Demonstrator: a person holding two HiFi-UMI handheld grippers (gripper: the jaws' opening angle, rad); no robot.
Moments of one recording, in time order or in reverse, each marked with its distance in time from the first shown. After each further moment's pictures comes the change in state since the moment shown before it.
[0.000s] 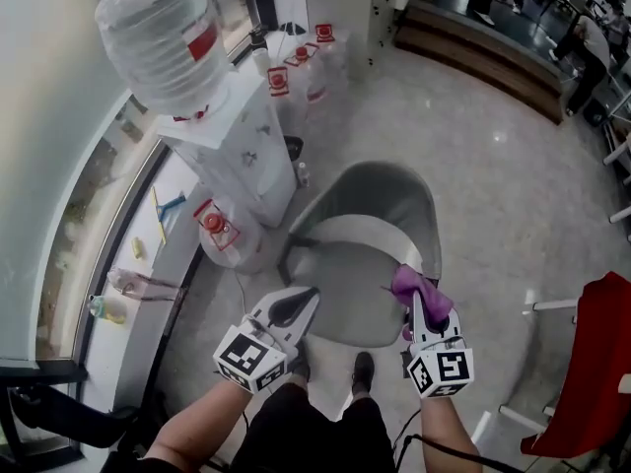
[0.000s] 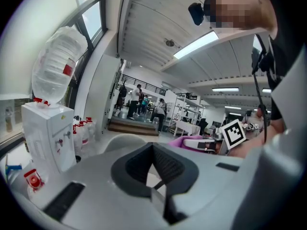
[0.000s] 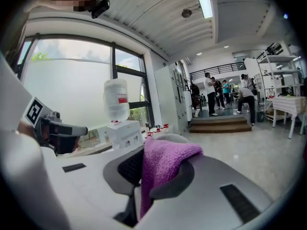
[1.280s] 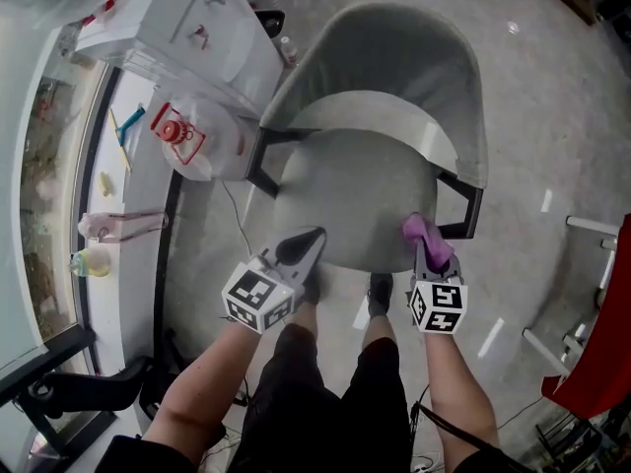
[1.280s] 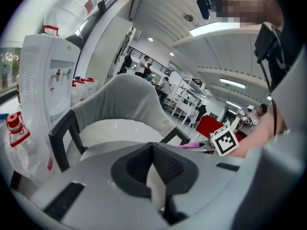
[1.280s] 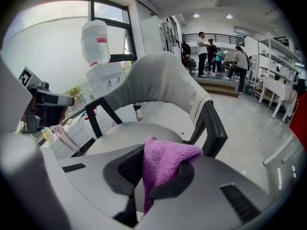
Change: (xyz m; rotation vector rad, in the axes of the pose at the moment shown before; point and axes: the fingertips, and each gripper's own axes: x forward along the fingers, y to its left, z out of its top) left arm 0.069 0.035 -0.258 -0.162 0.288 -0.064; right arm 0.032 -0.060 -0.328 0.053 0.491 -0.133
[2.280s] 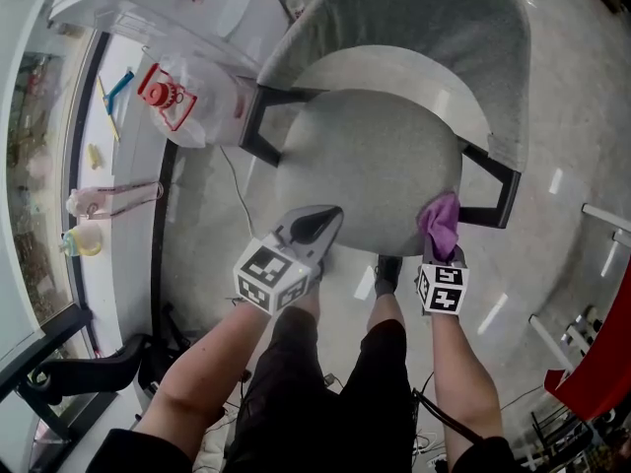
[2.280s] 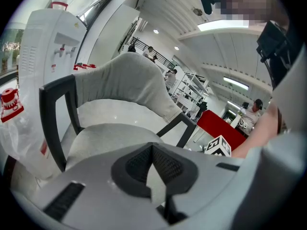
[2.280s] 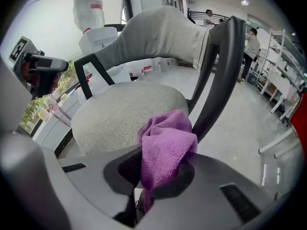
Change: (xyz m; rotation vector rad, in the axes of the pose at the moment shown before) left arm 0.037 0.022 -0.070 -0.065 0.087 -0.016; right arm 0.058 -0.015 -0.139 -0.032 0.280 -0.025
